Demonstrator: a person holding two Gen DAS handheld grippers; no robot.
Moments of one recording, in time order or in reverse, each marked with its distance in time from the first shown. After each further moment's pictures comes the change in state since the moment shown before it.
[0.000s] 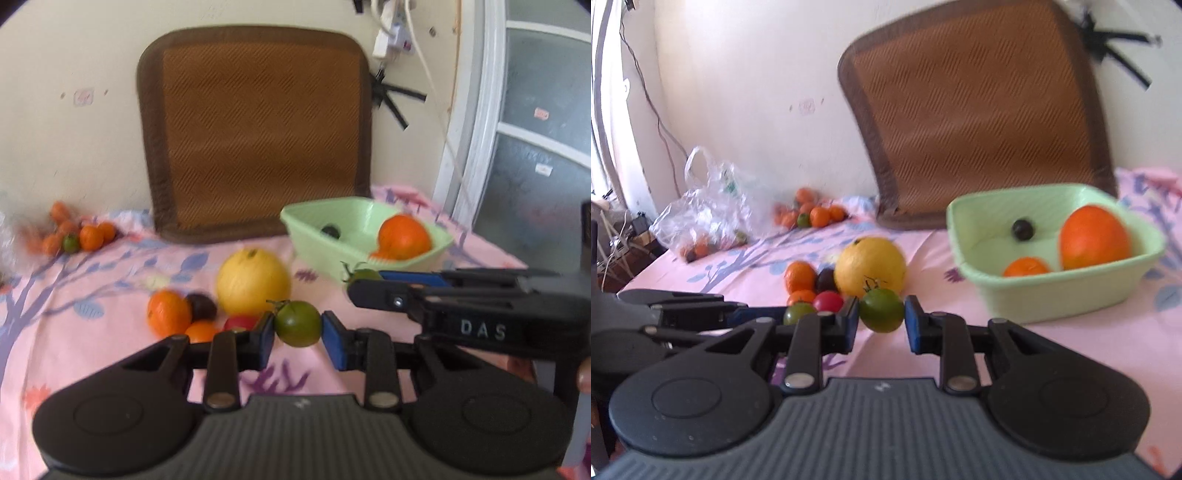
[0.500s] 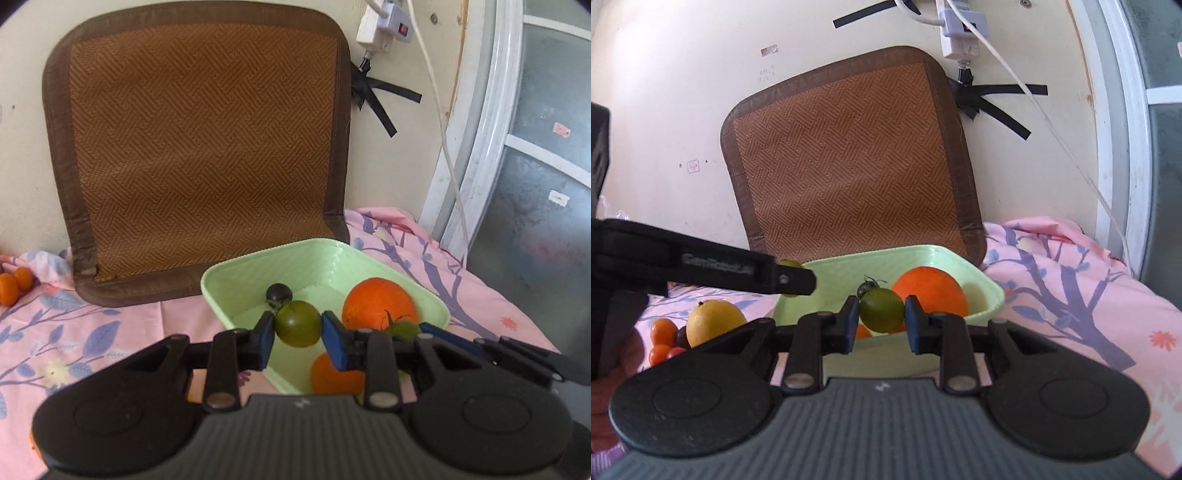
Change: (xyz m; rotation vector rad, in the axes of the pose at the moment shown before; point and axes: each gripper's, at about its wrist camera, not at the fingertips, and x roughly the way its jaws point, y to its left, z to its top) left arm 0.107 -0.038 0.068 -0.031 0.051 -0.058; right arm -0.001 -0.059 0.005 0.029 -0.134 -0.271
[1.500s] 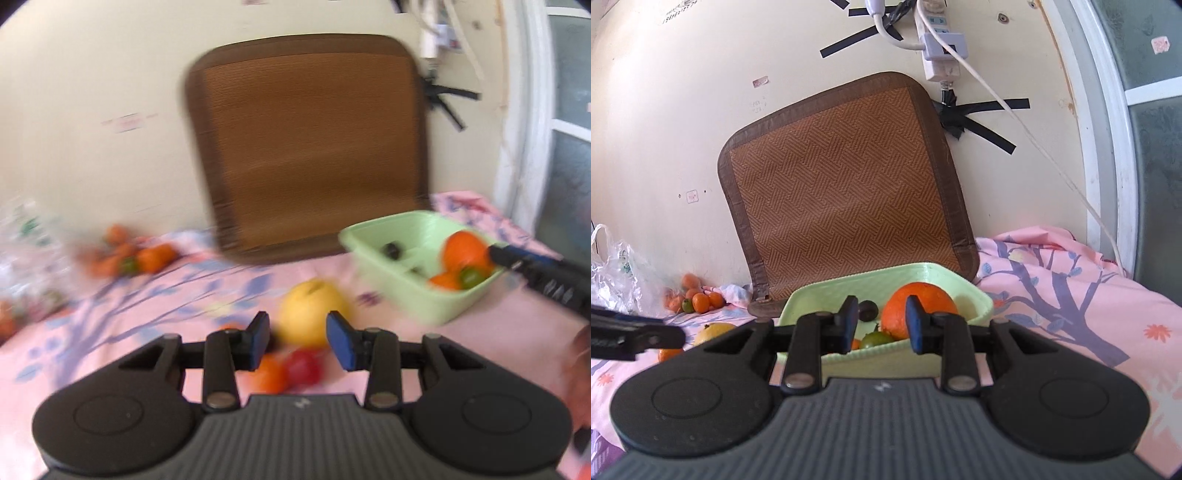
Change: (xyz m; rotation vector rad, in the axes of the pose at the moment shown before) left arm -0.112 0.046 -0.056 0.038 -0.022 0.323; right arm -0.024 0.007 -0.007 0.039 -0.091 -0.026
